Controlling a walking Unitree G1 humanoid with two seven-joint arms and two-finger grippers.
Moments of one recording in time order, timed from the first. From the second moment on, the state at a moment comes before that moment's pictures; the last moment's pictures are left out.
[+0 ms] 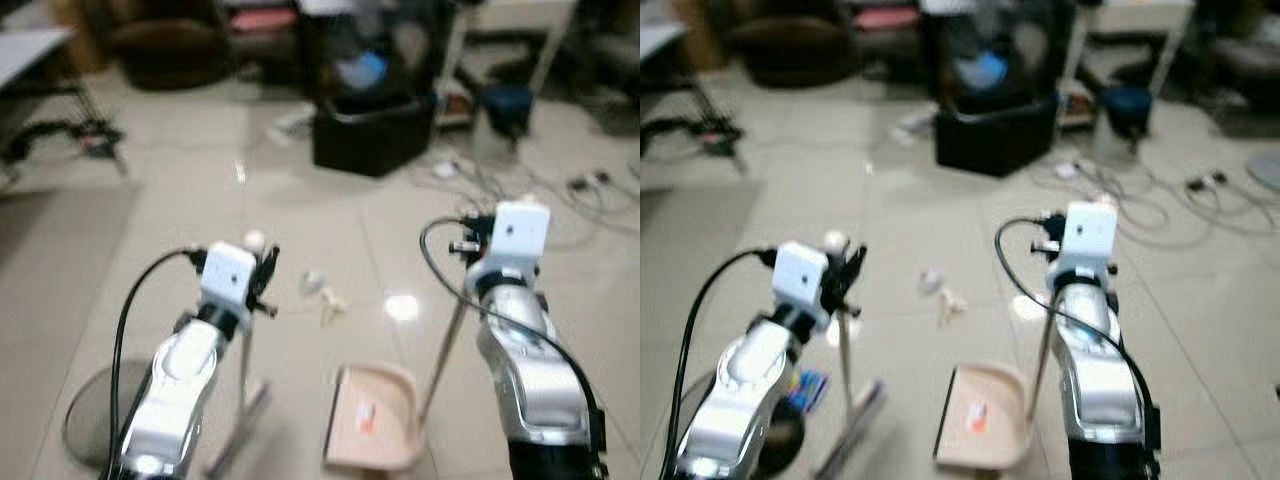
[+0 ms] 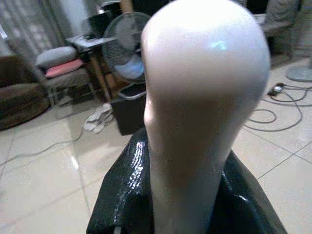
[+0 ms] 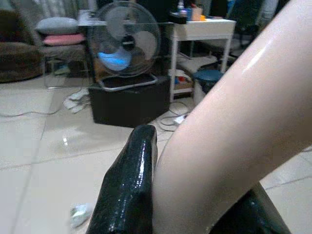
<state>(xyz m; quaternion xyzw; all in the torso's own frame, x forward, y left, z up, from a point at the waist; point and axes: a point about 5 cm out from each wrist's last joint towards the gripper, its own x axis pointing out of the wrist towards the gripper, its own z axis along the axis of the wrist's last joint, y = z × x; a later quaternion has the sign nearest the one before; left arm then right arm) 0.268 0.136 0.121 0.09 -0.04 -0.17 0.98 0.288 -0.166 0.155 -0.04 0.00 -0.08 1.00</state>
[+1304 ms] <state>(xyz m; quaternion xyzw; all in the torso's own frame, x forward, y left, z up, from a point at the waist) 0.277 0.126 0.120 0.08 -0.04 -0.17 0.98 0.294 -0.190 0.158 -0.08 -0.02 -0.12 0.99</state>
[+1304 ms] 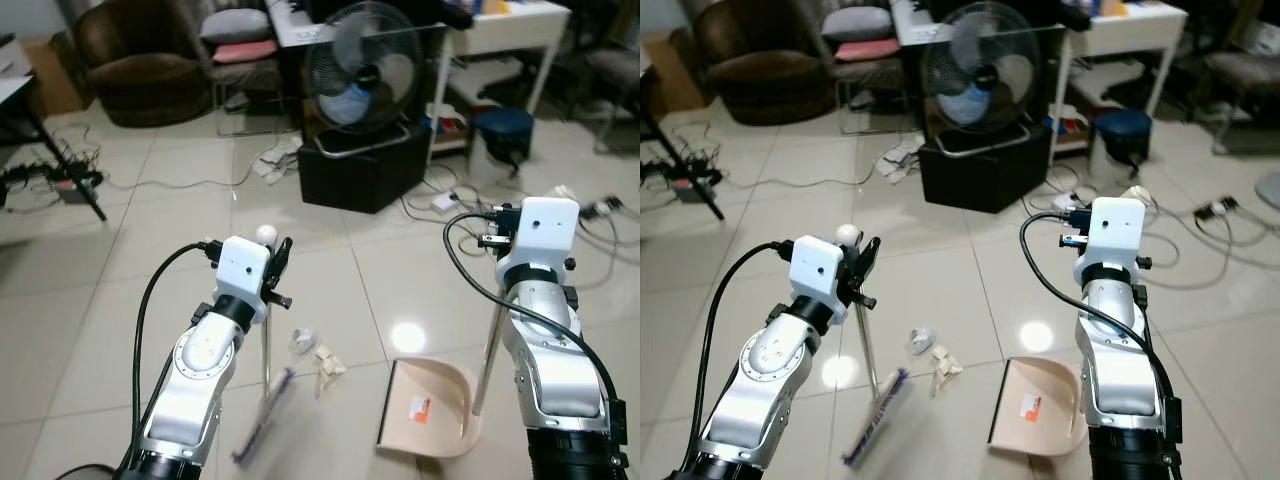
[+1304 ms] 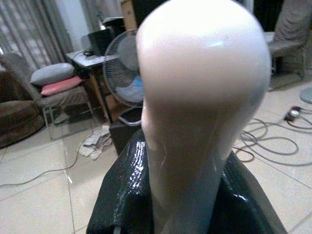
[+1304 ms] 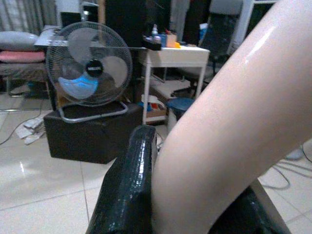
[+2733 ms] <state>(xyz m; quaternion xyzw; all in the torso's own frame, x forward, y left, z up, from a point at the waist) 0.311 0.151 0.105 0.12 -0.02 -0.02 0.99 0.324 -0.178 0.151 -0.09 -0.07 -0.04 0.99</state>
